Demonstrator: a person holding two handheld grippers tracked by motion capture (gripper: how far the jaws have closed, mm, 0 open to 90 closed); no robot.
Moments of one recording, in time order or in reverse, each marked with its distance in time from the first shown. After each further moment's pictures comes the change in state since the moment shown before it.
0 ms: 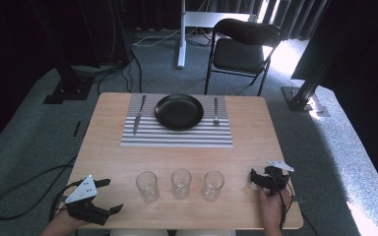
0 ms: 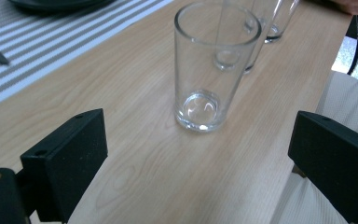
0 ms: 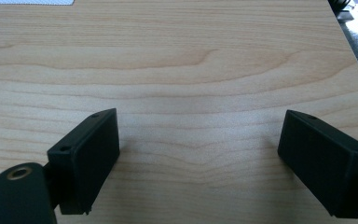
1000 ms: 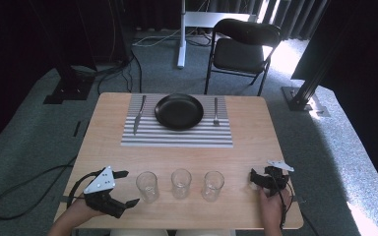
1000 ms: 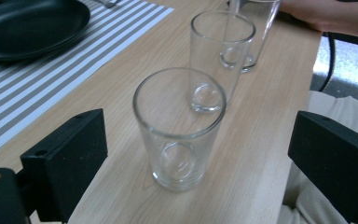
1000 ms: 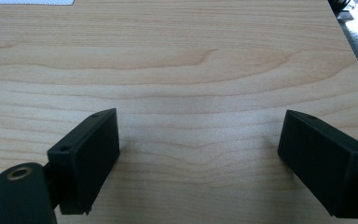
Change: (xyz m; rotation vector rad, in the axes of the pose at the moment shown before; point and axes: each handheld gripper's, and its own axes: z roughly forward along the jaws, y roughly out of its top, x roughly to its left) left arm -0.013 0.047 0.026 -0.020 -0.080 0.087; right arm 0.000 0.000 0.000 -0.001 0.000 -0.002
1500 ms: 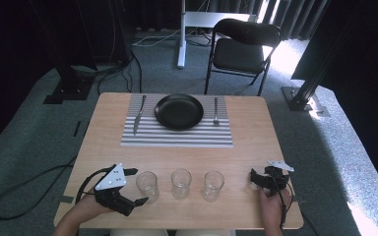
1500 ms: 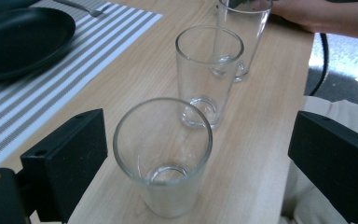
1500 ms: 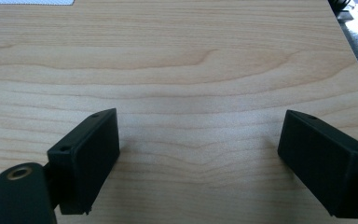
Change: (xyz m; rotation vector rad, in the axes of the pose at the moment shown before) left arm -0.006 0.023 0.016 0.022 -0.019 0.040; right arm 0.000 0.000 0.000 0.000 0.000 0.000
